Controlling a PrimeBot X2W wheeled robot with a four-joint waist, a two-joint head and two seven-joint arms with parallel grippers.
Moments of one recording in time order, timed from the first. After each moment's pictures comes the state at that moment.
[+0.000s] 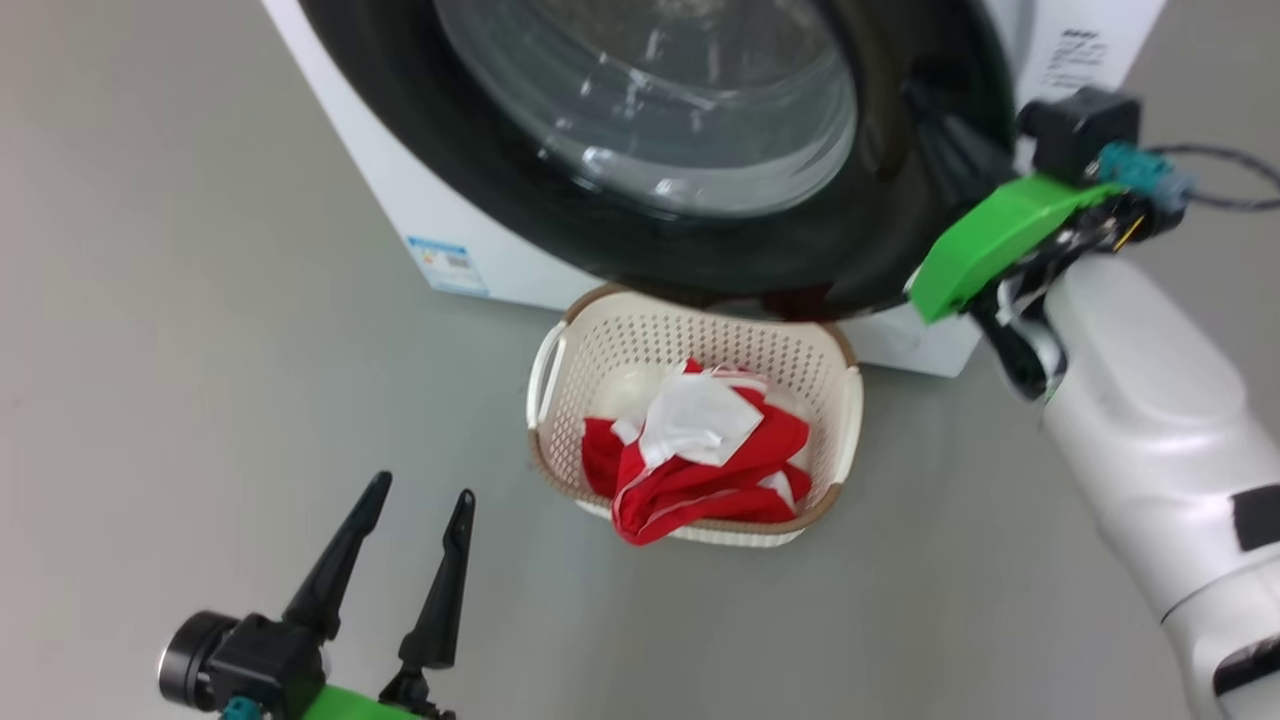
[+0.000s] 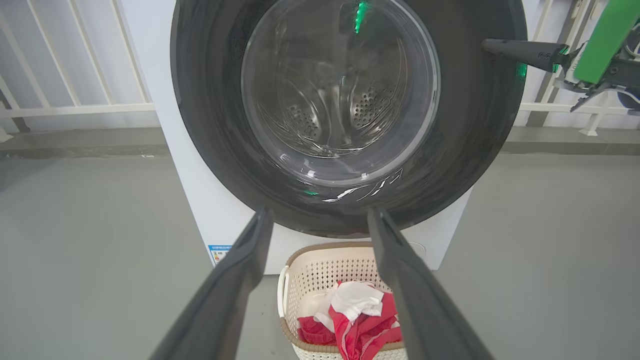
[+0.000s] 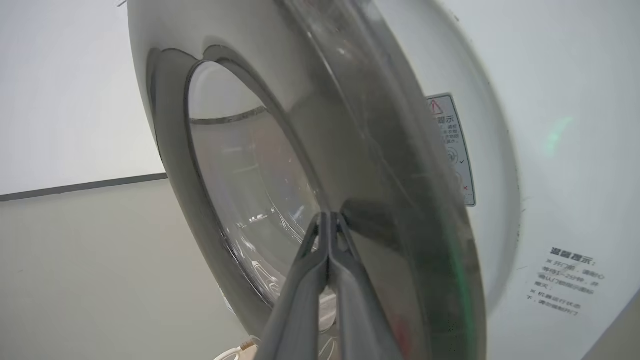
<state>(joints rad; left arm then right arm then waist) -0.08 0.11 -0.14 0.07 -0.20 -0.13 -0.25 -0.95 -0.14 0.38 0.90 0.49 0.13 -0.26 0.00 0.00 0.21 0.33</state>
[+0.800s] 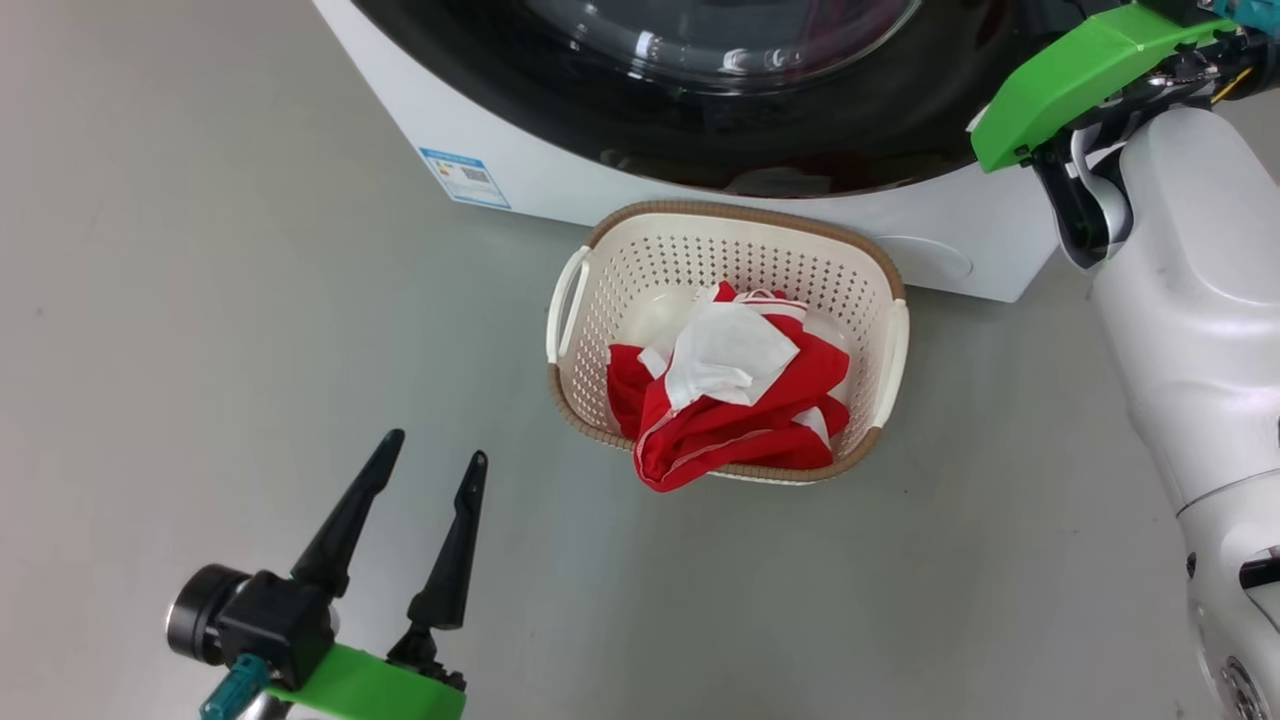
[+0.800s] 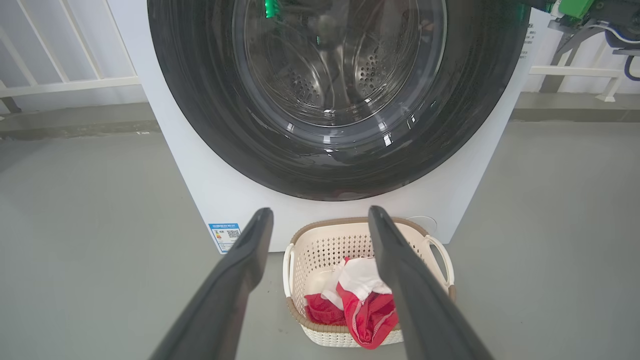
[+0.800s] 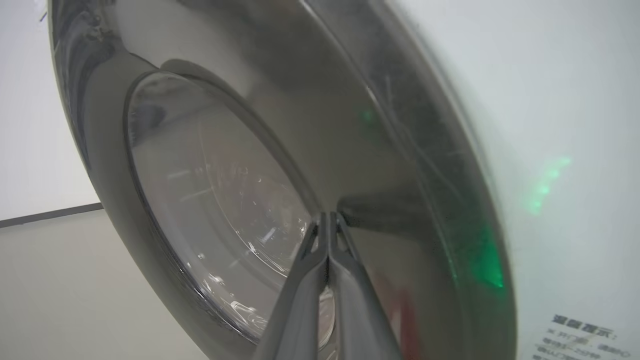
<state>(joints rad) -0.16 0.13 -0.18 0.10 -0.21 -0.13 -0.25 -1.13 -0.11 0.14 0.97 0.28 0.14 -0.26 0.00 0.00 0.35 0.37</state>
